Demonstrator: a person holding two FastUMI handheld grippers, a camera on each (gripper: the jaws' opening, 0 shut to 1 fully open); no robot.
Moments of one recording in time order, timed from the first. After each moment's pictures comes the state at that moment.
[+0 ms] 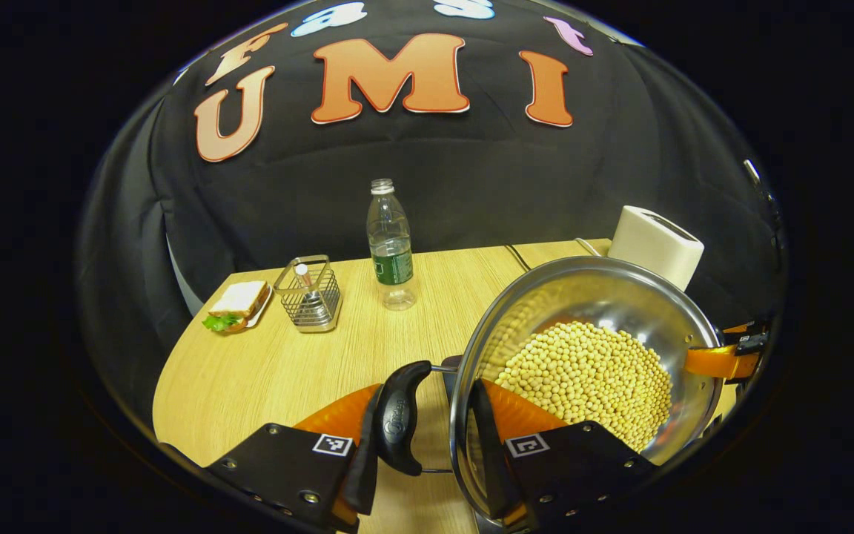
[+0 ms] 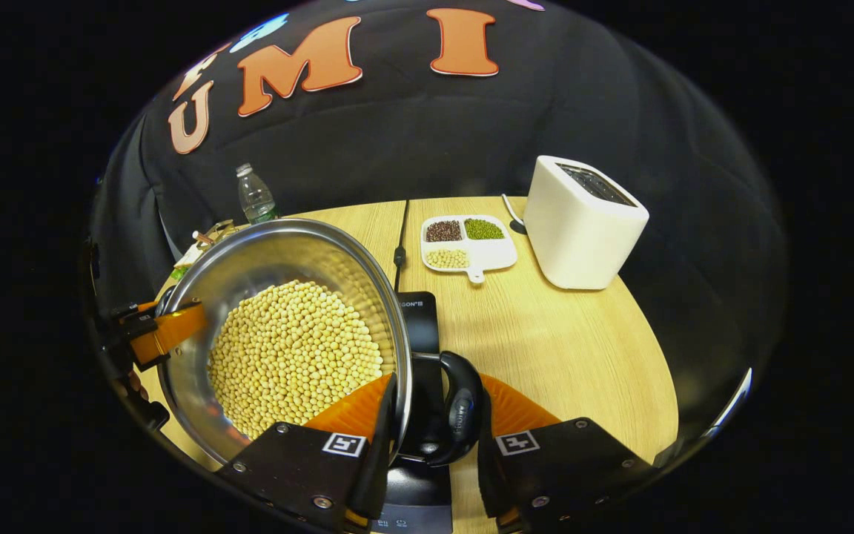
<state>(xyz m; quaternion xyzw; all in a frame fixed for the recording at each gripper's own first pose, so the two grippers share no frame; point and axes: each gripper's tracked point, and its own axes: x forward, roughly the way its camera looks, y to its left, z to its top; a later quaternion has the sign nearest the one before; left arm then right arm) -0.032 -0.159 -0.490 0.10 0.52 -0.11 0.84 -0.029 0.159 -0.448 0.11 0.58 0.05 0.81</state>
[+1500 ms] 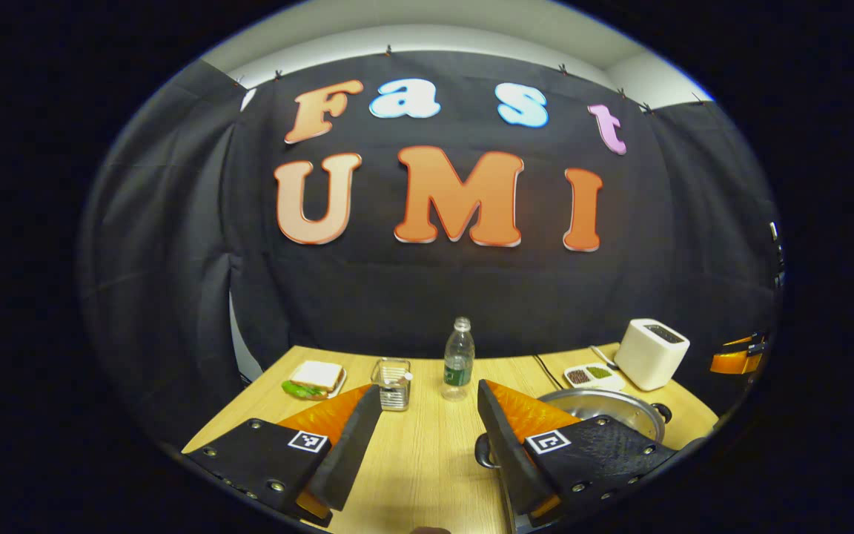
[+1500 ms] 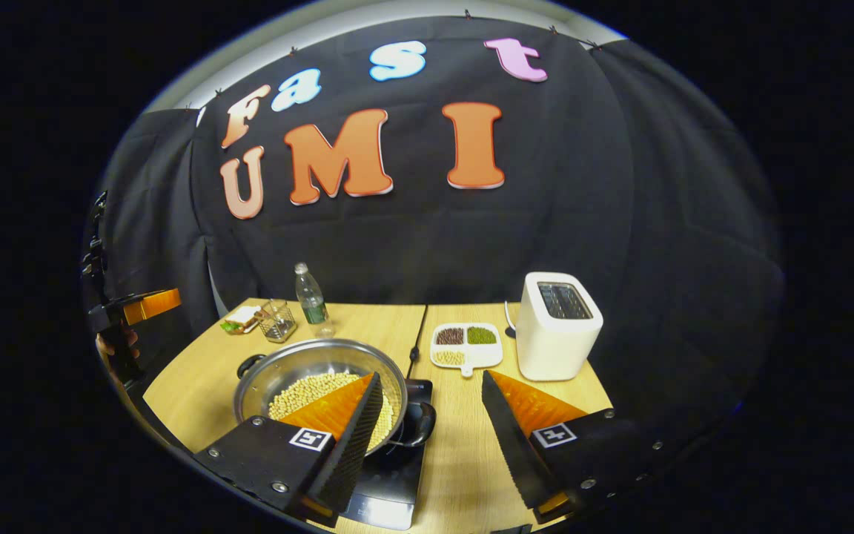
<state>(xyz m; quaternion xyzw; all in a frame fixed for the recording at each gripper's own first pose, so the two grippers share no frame) 0.031 -0.064 -0.253 0.05 0.31 -0.04 0.95 0.005 0.088 -0.274 0.12 0.36 0.09 0.92</state>
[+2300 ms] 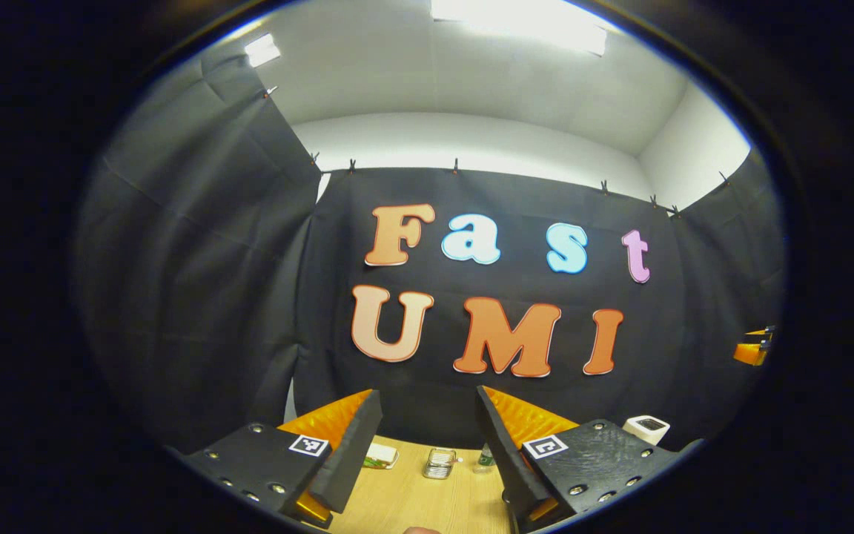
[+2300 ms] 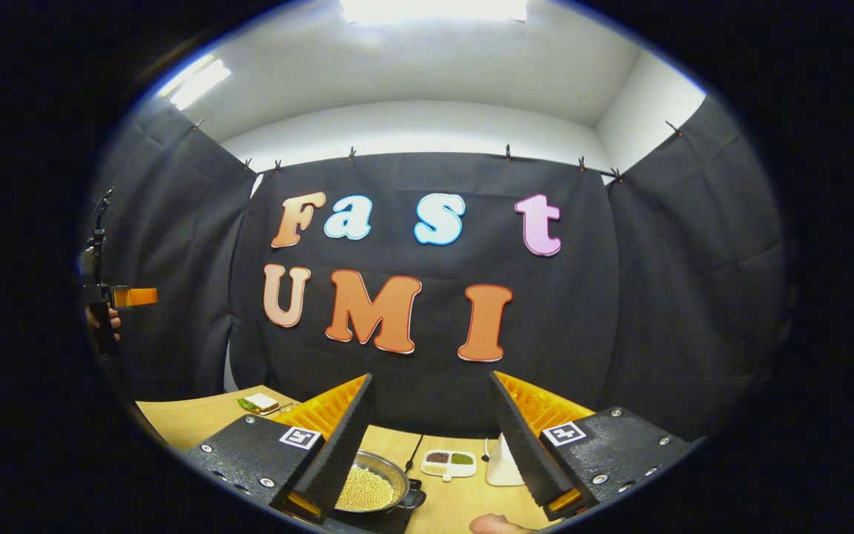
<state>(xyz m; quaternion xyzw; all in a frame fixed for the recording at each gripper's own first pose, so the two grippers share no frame) 0.014 0.029 0.007 0.02 0.12 0.03 0.99 0.018 0.037 -0.011 0.07 0.10 0.07 0.99</state>
